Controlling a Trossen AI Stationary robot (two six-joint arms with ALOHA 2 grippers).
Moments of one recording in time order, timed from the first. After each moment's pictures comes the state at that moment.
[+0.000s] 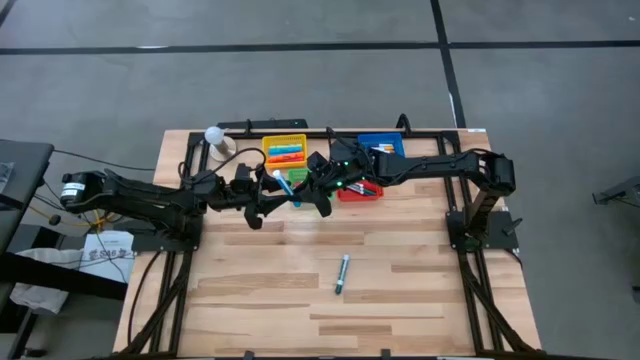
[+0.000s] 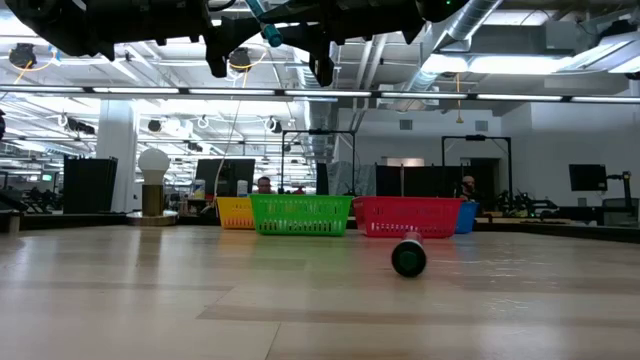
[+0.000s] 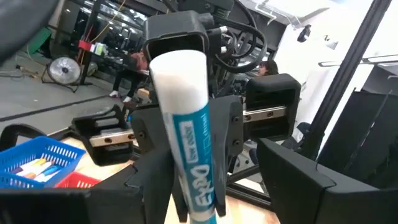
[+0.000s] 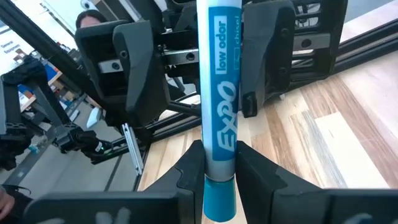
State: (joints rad) left arm 0.04 1.07 0.42 0.86 0.00 -0.34; right arm -0.15 1.76 1.35 0.10 -0.45 0.39
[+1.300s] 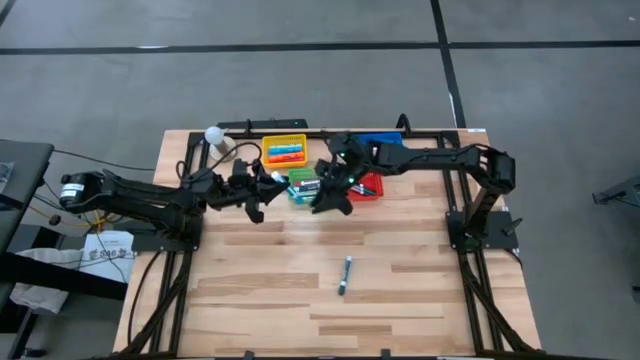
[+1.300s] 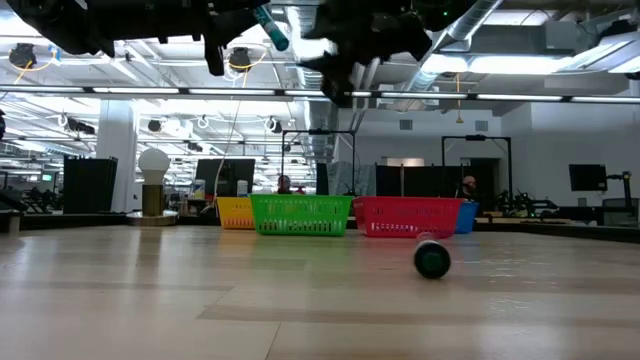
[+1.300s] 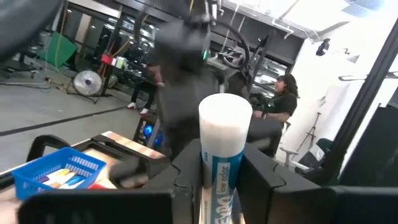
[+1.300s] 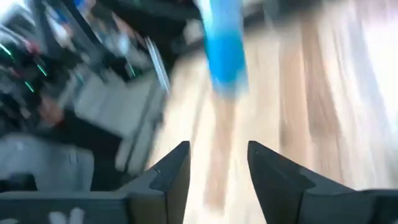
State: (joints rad) left arm 0.05 1.07 0.43 0.87 -0.08 -0.34; right arm -0.24 1.75 1.35 -0.20 -0.78 0.21
